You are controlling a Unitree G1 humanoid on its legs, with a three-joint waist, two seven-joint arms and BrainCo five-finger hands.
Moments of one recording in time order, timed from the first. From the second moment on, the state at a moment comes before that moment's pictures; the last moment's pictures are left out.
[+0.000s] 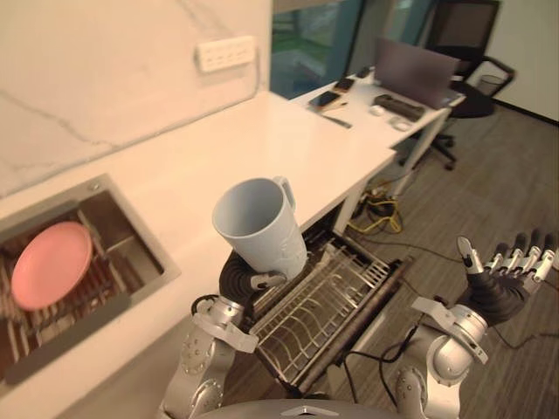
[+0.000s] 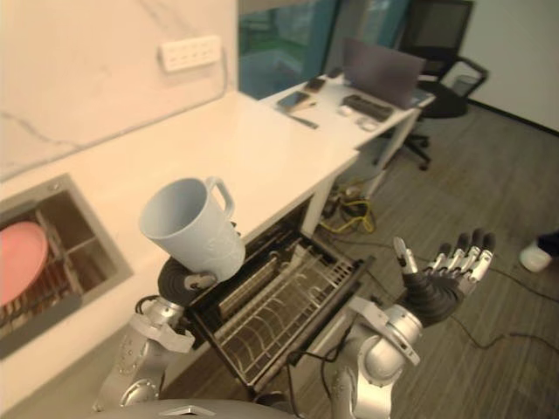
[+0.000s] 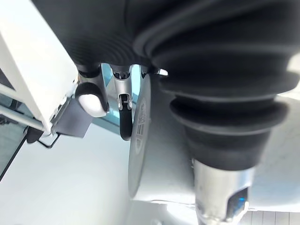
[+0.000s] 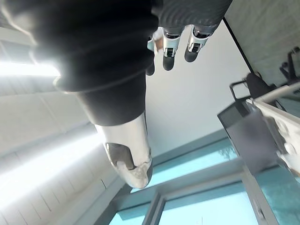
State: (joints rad) left arm 0.23 0.10 -0.50 -0.26 -0.50 -0.33 -0.21; right arm 0.29 0.03 -0.19 -0.38 0.27 -0.52 -0.55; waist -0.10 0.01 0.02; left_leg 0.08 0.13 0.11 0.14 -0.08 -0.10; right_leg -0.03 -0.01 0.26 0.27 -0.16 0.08
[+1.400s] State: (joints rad) left arm 0.08 0.14 -0.29 -0.20 -0.05 -0.32 0.18; right arm 0.02 -0.14 0.04 -0.35 0.52 -0.27 0.06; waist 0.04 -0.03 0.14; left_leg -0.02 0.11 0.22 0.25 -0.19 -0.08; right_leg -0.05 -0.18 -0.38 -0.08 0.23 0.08
